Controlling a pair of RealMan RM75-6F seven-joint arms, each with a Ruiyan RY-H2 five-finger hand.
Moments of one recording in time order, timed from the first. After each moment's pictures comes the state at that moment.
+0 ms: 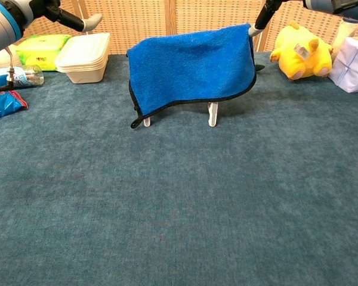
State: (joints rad) left arm -0.81 -1.55 -0.30 -1.18 1.29 1.05 -0.32; right arm 1.01 -1.46 0.30 -1.18 -1.15 0.81 -0.12
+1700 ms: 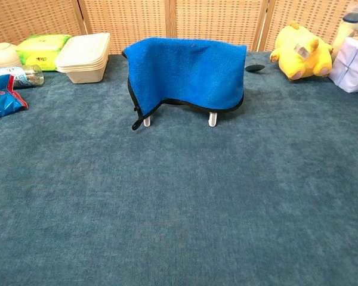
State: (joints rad) left arm -0.39 -1.21 -0.10 -1.68 1.30 1.34 -0.19; right arm 0.59 -1.17 0.16 -1.57 -1.27 1.23 -0.10
